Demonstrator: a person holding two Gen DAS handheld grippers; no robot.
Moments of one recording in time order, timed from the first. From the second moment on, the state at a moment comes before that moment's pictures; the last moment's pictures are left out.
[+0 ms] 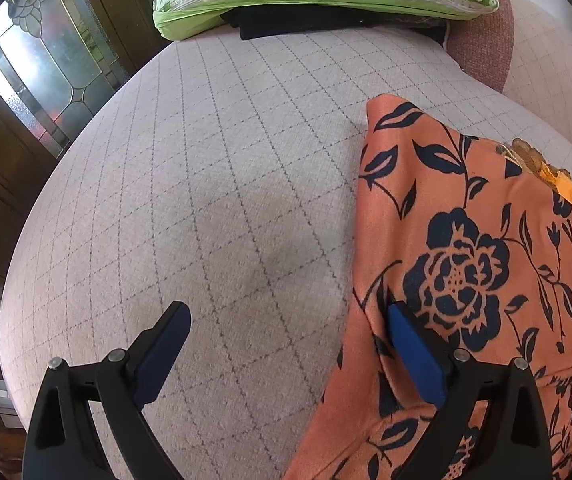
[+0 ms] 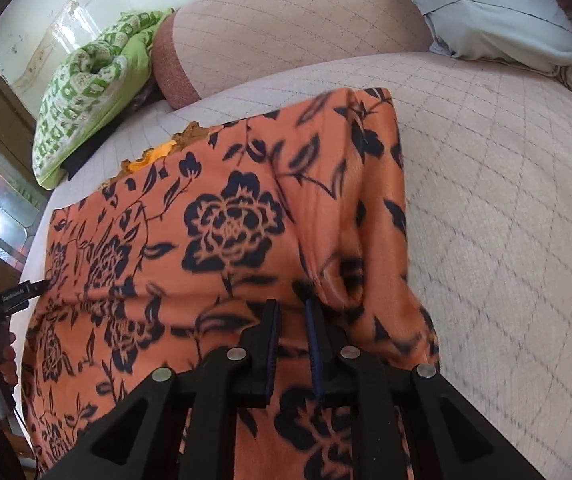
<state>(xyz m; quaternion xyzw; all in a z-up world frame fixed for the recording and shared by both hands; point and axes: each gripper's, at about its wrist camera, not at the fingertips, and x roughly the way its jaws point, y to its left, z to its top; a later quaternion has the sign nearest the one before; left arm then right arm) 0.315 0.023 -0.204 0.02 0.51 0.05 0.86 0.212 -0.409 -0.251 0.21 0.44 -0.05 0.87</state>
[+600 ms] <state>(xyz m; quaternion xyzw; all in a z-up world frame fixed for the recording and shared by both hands) 0.167 0.090 -0.190 0.03 0.47 0.05 0.88 0.026 -0.440 -0.200 0.27 0.48 -0.05 0.83</state>
